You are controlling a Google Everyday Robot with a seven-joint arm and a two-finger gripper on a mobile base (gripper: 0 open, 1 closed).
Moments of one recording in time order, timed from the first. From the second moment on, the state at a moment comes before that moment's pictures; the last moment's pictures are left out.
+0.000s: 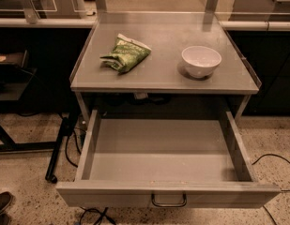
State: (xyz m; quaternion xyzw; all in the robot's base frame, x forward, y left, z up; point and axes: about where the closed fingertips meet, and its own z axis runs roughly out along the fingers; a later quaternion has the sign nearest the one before) arm 0.352 -0.349 0.906 -0.57 0.82 -0.07 0.08
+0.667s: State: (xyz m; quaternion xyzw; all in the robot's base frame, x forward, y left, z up) arm 0.345 -0.344 0.893 -0.57 0.81 -0.06 0.07
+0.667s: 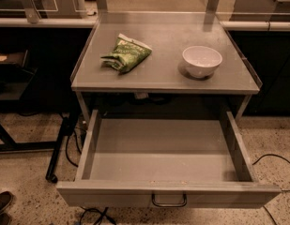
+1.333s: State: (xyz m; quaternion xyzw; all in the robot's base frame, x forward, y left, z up) arm 0.316 -0.317 0.808 -0.61 0.79 -0.02 0.05
